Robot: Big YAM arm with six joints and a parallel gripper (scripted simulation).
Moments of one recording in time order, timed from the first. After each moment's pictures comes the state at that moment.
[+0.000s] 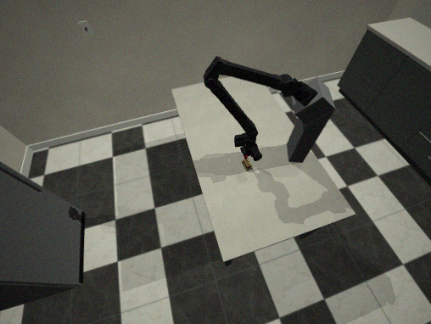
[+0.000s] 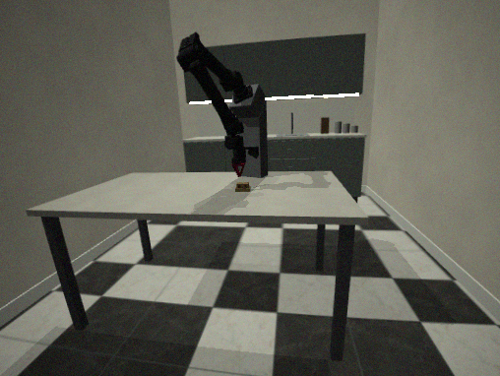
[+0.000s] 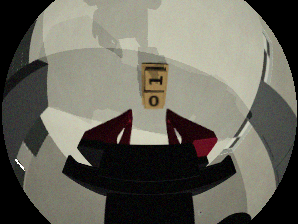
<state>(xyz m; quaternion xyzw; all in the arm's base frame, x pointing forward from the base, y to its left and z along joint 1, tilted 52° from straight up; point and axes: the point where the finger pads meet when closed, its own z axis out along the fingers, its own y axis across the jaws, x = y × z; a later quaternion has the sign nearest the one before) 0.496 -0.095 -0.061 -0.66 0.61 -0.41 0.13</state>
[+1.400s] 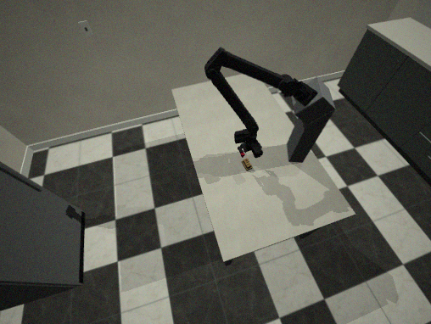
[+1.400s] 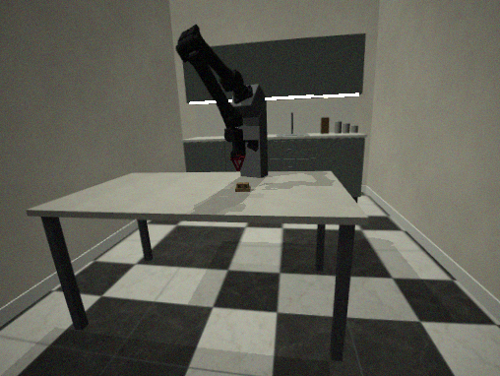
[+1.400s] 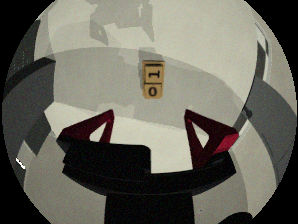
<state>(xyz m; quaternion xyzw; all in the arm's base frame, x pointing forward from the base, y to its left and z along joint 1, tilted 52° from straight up) 0.471 -0.084 -0.038 -0.66 0.61 -0.41 0.14</state>
